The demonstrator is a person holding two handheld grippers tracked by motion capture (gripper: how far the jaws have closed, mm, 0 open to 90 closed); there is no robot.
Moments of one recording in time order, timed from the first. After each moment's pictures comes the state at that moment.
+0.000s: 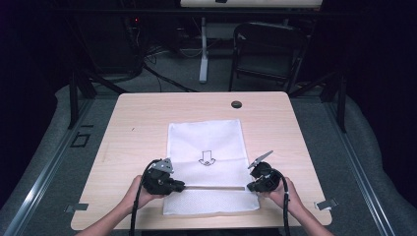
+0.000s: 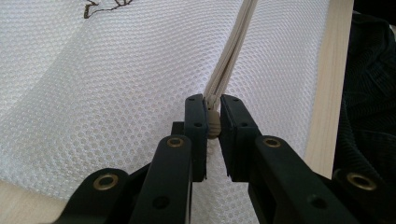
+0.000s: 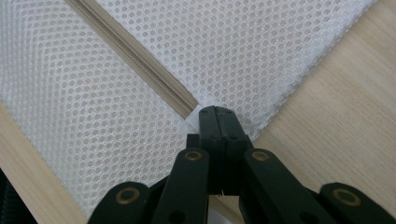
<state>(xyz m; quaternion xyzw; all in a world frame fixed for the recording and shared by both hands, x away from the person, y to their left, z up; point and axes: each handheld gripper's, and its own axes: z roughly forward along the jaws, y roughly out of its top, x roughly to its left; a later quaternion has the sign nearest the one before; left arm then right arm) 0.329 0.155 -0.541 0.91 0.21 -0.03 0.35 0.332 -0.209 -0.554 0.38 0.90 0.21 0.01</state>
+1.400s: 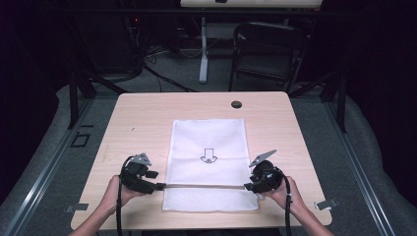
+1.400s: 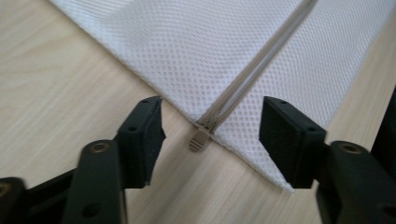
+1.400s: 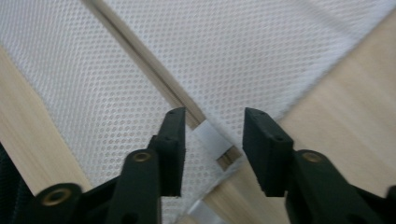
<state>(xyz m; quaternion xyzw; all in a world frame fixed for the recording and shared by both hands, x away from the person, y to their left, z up) 0.332 0.215 -0.527 0.89 0.34 0.02 0.31 0.324 -0.210 -0.531 0.36 0.90 0.25 0.05</state>
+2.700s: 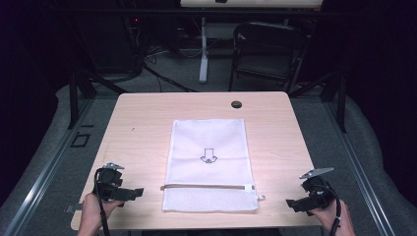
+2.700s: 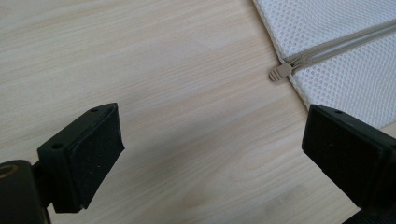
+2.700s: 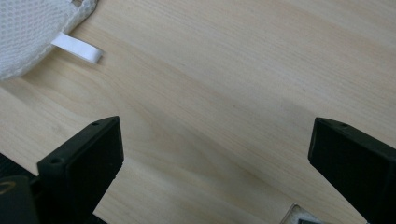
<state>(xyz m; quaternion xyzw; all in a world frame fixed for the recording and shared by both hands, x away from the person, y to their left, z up) 0.296 0.267 -0.529 0.80 0.53 0.04 0.27 0.267 -0.330 -0.536 0.51 0.83 0.21 0.10</state>
